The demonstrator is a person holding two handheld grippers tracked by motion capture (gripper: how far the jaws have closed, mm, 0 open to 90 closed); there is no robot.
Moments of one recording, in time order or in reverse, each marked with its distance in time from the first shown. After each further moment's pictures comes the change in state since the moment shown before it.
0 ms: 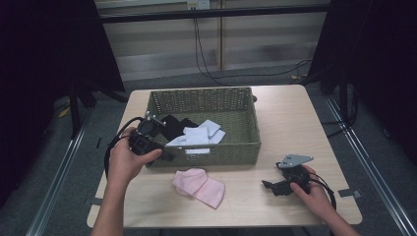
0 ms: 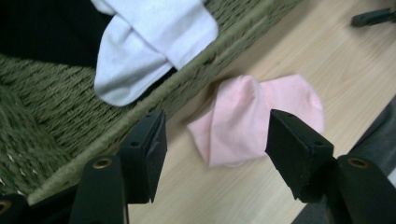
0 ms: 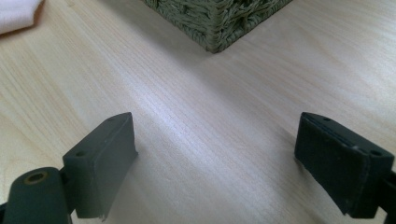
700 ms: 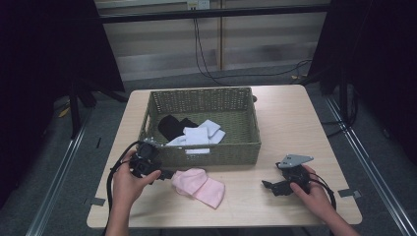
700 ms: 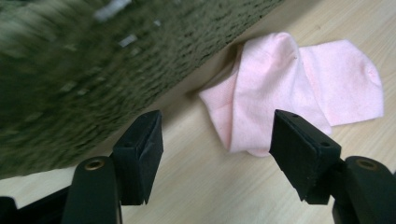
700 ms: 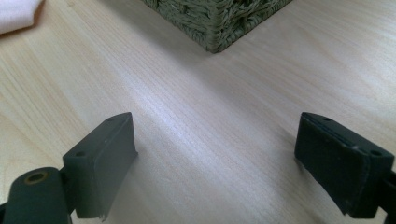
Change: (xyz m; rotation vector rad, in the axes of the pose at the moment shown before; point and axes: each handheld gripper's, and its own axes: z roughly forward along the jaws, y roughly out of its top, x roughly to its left) left arm 0.006 -0.056 0.054 -0.060 0.013 -0.029; right arm 0.000 0.000 0.000 0.000 0.000 0.001
